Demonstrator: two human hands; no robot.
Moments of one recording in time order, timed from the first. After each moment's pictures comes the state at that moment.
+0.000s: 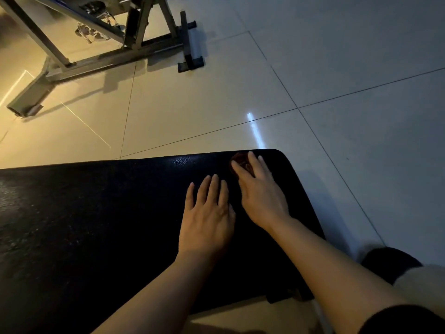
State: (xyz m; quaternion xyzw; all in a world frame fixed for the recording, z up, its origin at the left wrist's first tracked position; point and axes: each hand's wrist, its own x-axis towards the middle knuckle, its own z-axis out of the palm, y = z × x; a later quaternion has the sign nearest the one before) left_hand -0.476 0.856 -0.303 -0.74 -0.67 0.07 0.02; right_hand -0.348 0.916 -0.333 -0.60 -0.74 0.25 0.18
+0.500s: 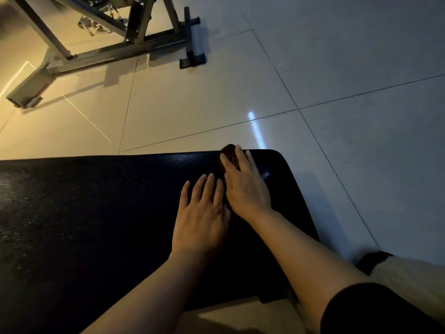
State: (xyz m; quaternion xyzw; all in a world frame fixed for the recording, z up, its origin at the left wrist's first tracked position) left_hand -0.476 0.857 -0.310 -0.74 -0.67 0.06 0.07; right_hand -0.370 0.930 -0.334 -0.58 -0.75 0.24 0.19
